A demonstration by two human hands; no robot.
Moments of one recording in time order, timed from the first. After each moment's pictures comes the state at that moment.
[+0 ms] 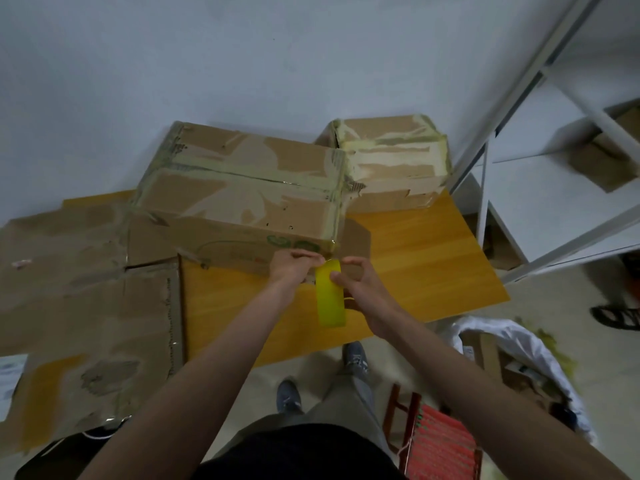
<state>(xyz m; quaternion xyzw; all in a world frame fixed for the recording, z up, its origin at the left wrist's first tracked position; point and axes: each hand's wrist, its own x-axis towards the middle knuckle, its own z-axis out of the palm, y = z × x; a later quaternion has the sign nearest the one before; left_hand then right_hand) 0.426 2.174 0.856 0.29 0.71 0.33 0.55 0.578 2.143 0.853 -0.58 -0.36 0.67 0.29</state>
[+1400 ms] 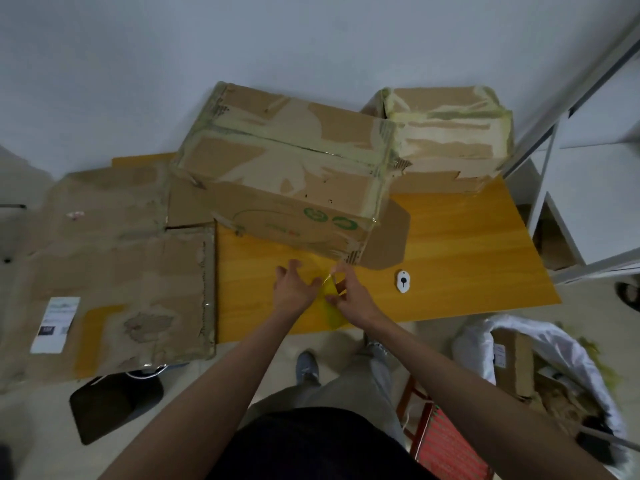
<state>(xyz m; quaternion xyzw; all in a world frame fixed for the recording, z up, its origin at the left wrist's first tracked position) 0.379 2.113 0.757 0.41 0.81 0.14 0.40 0.528 2.124 0.759 -0.55 -0.60 0.57 0.13</state>
